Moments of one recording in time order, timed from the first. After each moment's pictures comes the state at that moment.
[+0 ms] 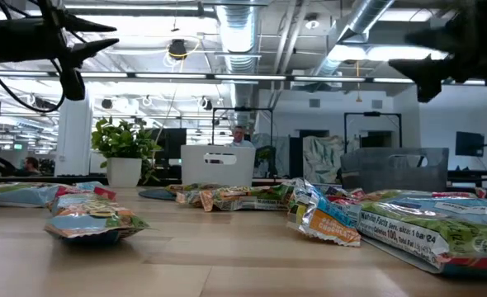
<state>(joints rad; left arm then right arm) -0.07 0.01 0.01 0.36 -0.42 -0.84 0.05 0.04 0.01 0.20 0.08 0.30</state>
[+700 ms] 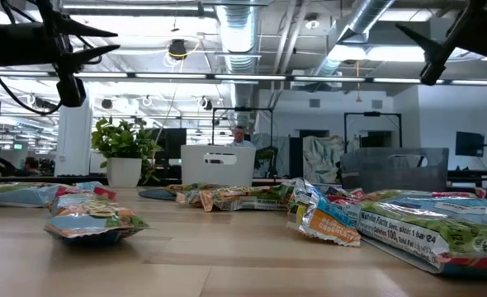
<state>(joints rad) -0.07 0.01 0.01 0.27 -0.35 -0.92 0.04 0.04 0.01 0.51 0.22 0.81</state>
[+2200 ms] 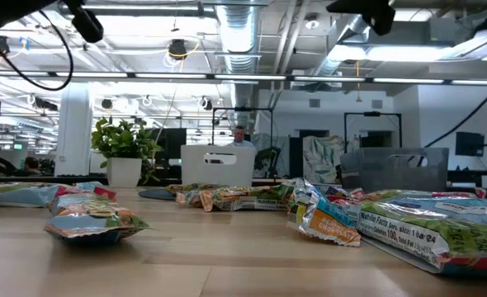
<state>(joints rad) -0.07 0.33 0.19 0.66 -0.02 -0.67 0.26 1.06 0.93 -0.30 0.24 0.53</state>
